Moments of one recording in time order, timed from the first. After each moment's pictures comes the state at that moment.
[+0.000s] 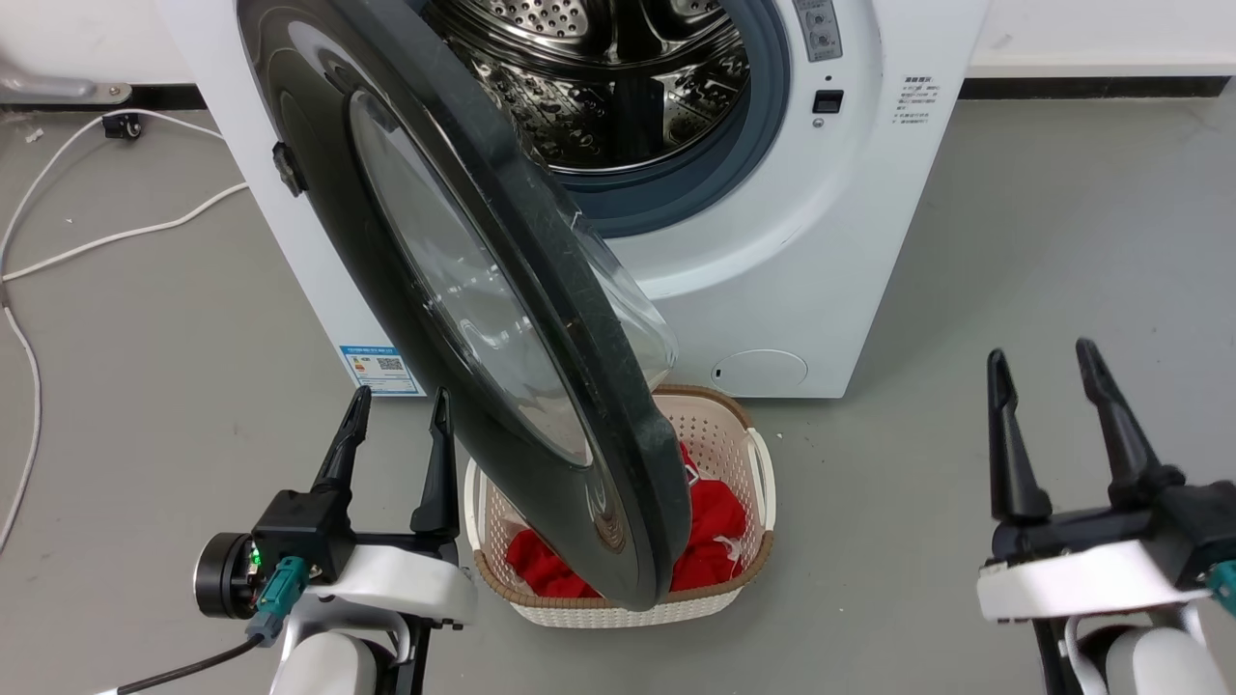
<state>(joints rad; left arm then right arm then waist) -0.14 0.05 -0.07 0.16 -0.13 -0.03 -0.26 -0.10 -0.06 -0.03 -0.02 0.08 0.13 -0.26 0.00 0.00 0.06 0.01</state>
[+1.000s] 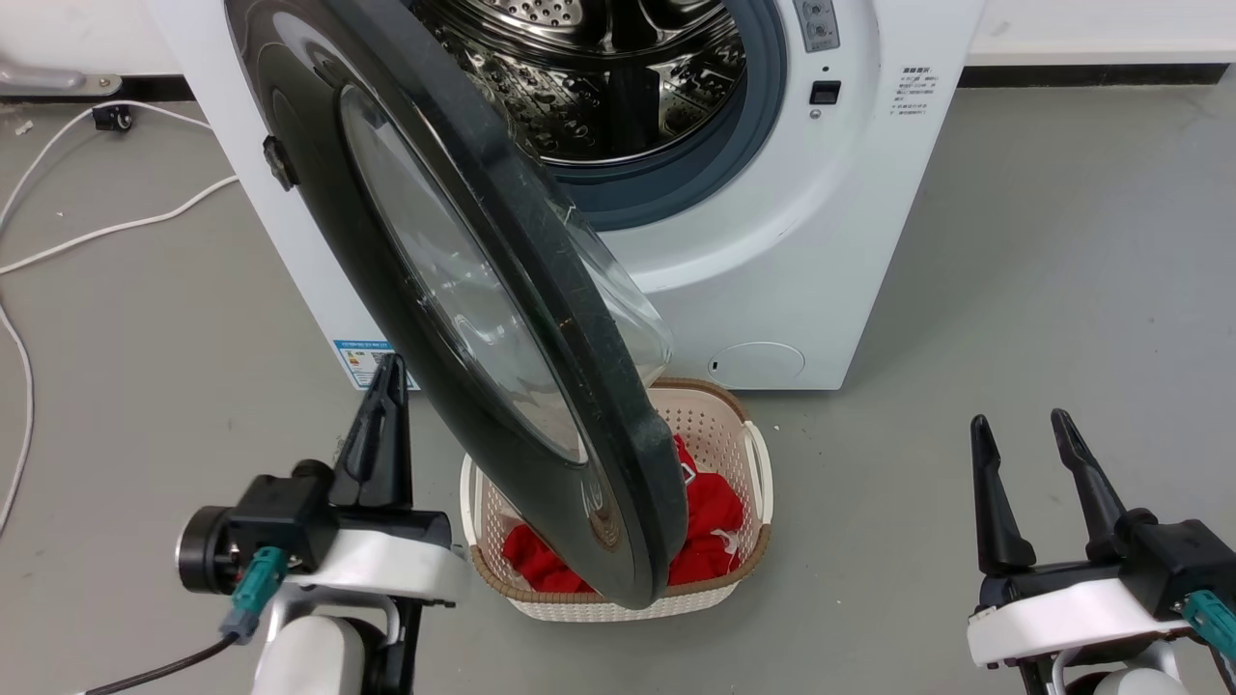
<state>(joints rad) -0.14 0.05 -0.06 0.10 -0.13 -0.04 -0.26 -0.02 -0.05 -0.03 0.07 0.10 0.13 -0.26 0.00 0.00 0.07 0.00</state>
